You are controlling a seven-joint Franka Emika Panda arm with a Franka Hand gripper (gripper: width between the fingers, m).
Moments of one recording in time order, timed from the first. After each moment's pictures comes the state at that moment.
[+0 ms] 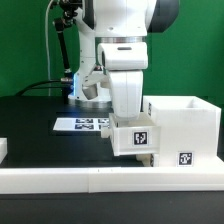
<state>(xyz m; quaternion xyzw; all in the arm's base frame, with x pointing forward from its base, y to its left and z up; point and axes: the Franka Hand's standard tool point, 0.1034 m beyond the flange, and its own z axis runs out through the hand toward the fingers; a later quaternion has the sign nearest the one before) 0.542 0.009 0.056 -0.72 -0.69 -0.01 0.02</state>
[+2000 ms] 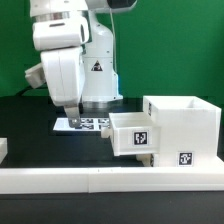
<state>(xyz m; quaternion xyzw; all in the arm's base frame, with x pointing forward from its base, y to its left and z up) 0.573 -0.074 0.077 -0.72 -0.69 -0.07 0.07</state>
